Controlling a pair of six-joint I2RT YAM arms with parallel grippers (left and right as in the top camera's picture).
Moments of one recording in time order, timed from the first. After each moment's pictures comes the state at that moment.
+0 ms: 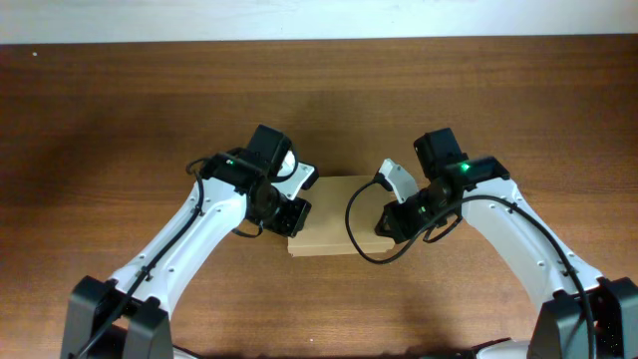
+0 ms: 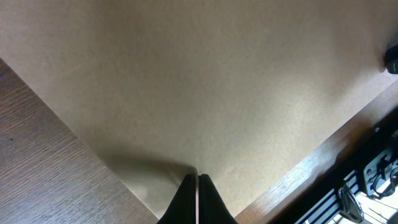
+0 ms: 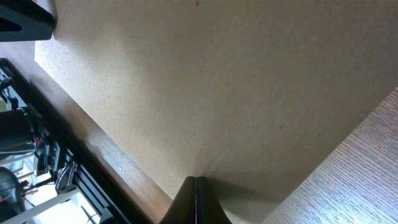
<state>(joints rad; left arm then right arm) -0.43 1.61 1.18 -0.96 0.37 0.01 0.26 1.56 1.07 -0.97 -0.57 -0.17</state>
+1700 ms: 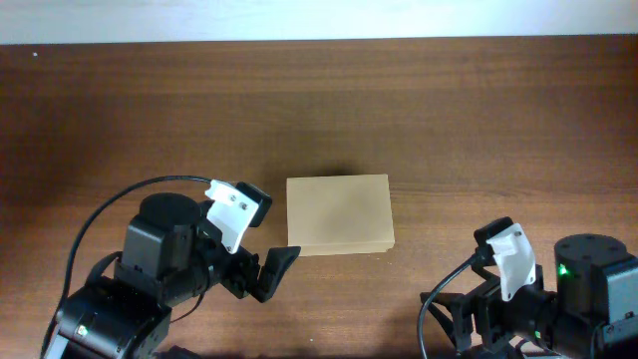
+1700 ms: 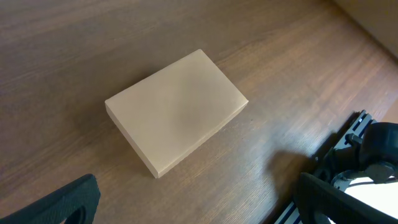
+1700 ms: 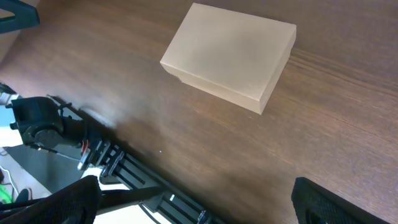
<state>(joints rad) -0.43 0.86 1.17 -1.03 0.34 -0.01 0.26 0.75 1.33 -1.48 -0.42 0.00</state>
